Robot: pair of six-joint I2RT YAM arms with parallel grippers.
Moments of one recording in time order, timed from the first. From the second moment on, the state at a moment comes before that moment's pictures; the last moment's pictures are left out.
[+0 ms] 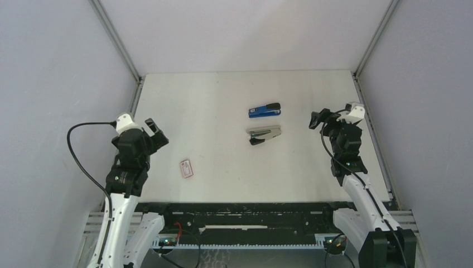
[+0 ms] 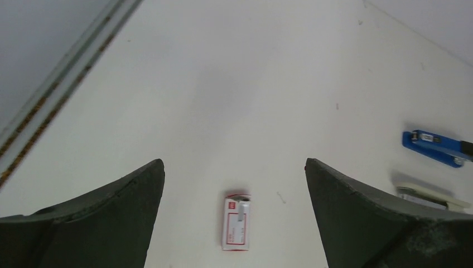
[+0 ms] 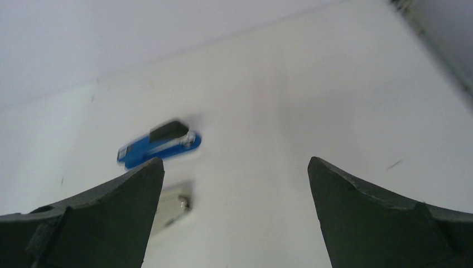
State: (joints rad) left arm -0.10 0.65 0.82 -0.63 -0.36 -0.45; right arm 0.05 0.89 0.48 0.23 0.01 0.33
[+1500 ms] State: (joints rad) left arm -0.80 1.51 0.67 -0.03 -0.02 -0.32; right arm 0.09 0.88 0.42 -0.03 -0.35 0.40
